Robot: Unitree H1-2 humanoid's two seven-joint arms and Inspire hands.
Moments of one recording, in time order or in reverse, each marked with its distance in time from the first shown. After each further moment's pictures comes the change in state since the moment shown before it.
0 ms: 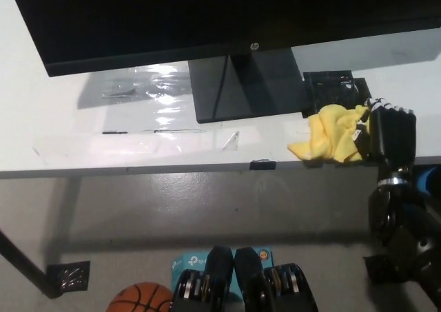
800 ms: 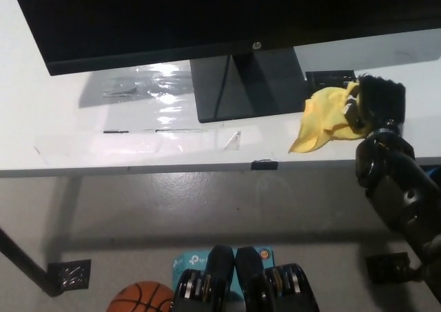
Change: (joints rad) left_arm 0.006 0.000 0.007 -0.033 0.000 0.033 0.000; right_arm -0.115 0.028 -0.039 -0.094 0.039 0.229 0.426
